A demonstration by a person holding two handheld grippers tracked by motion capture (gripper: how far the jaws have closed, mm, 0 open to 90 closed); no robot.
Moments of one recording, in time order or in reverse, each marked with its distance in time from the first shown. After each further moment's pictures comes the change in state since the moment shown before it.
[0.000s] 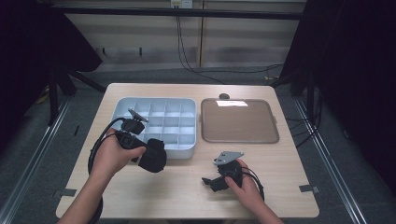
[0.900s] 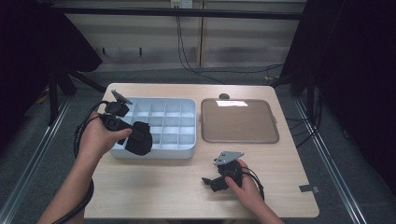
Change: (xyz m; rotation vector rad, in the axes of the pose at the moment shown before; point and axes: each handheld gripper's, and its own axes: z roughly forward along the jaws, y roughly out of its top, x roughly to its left) left arm 0.034 0.019 -0.038 -0.057 0.083 -0.066; right arm 0.000 0.000 0.000 -0.001 -0.001 -0.003
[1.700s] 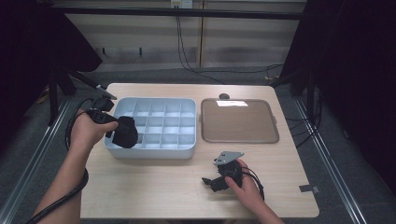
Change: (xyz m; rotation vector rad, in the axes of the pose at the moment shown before) left arm 0.060 0.002 0.006 -0.006 0.065 -0.092; right arm 0.000 0.000 0.000 0.000 0.001 0.001
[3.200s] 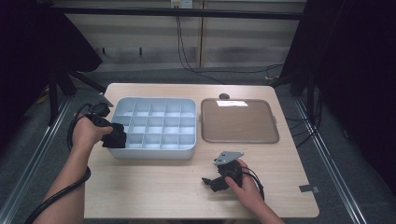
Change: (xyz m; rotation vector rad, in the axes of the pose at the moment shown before) left arm 0.043 -0.002 0.037 0.123 0.155 -0.054; right arm 0.000 0.000 0.000 0.000 0.002 0.000
